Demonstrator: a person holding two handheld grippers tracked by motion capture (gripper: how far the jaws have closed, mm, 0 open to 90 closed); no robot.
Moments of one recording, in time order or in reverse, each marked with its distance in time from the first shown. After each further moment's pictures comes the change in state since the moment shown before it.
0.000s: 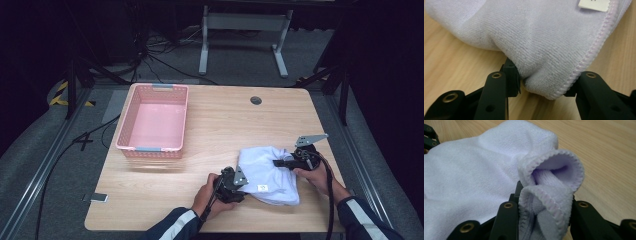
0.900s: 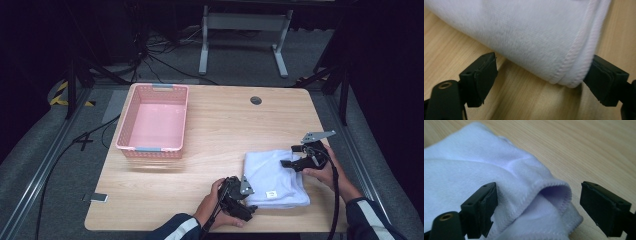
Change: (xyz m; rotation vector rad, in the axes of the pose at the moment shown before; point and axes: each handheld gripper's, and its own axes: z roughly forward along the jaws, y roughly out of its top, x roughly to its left) left arm -0.033 0.002 0.009 0.048 -0.054 -0.024; right arm -0.012 -0.001 -0.017 0.063 -0.148 0.019
